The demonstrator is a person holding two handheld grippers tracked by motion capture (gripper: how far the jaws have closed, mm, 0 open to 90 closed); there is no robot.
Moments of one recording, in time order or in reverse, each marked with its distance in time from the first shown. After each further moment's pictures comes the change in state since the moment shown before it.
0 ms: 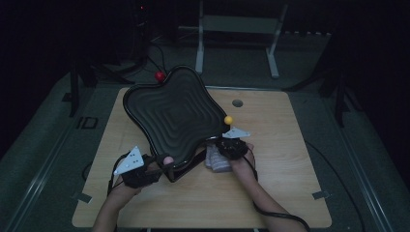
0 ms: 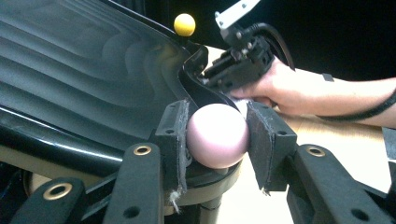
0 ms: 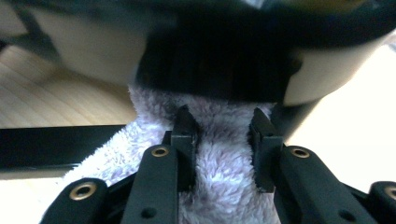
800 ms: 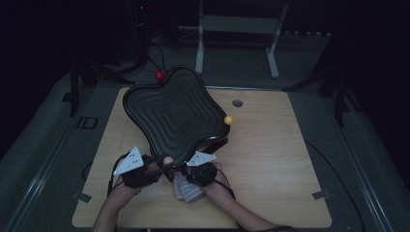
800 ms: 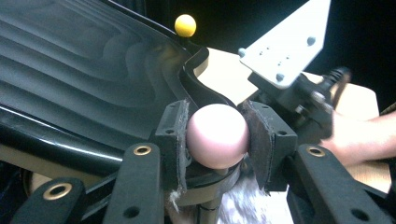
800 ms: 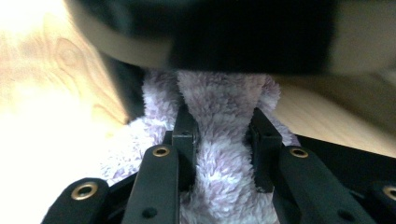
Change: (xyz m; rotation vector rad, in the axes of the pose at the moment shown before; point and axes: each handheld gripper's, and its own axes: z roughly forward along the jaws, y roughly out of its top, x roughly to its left) left arm 0.001 -0.002 -0.001 -0.009 -0.003 -0.003; right arm 0.111 -0.001 -0.006 -0.001 0.280 -0.183
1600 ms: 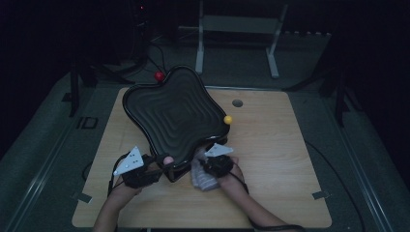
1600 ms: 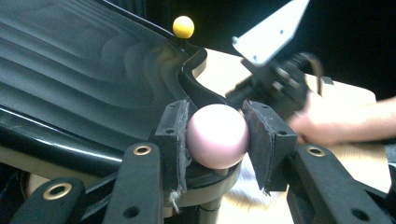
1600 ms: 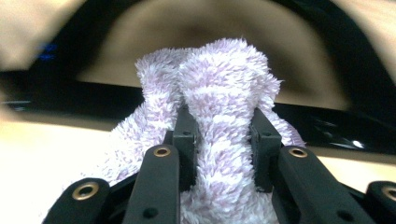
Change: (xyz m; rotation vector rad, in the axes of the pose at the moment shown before) left arm -0.001 0.001 0.001 -0.001 0.002 0.000; right arm -0.040 -0.017 -0.015 0.021 -0.119 0.068
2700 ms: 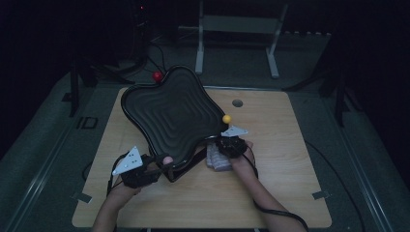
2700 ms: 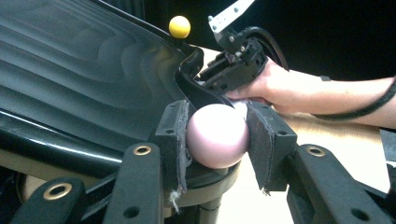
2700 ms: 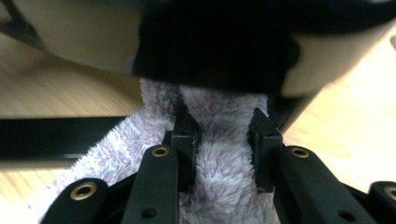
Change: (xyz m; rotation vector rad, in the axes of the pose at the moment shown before) left arm 0.002 -0.001 -0.002 -0.001 -0.006 0.004; right arm -0.077 0.006 0.002 0.008 -0.156 0.100
